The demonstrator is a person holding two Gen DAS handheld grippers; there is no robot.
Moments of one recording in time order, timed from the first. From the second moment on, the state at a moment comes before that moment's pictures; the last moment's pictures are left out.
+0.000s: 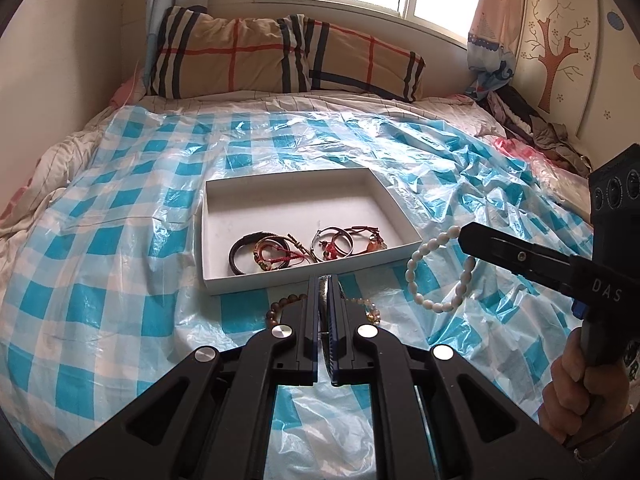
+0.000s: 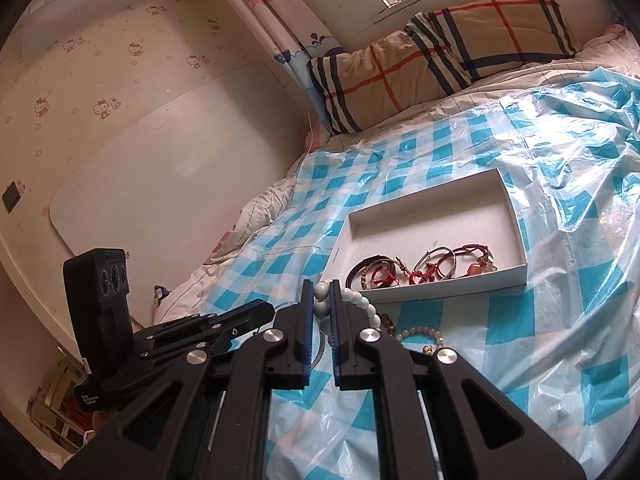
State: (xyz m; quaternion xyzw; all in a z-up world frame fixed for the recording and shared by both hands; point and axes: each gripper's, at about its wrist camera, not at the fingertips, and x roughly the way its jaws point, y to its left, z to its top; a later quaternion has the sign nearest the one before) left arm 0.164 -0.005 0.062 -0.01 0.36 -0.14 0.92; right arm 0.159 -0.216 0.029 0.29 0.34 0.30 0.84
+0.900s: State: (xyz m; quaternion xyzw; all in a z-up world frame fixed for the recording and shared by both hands) left arm 0.295 -0.010 -0.008 0.00 0.40 -0.09 0.91; right arm 0.264 -0.237 -0.059 0.25 0.41 0.16 0.87
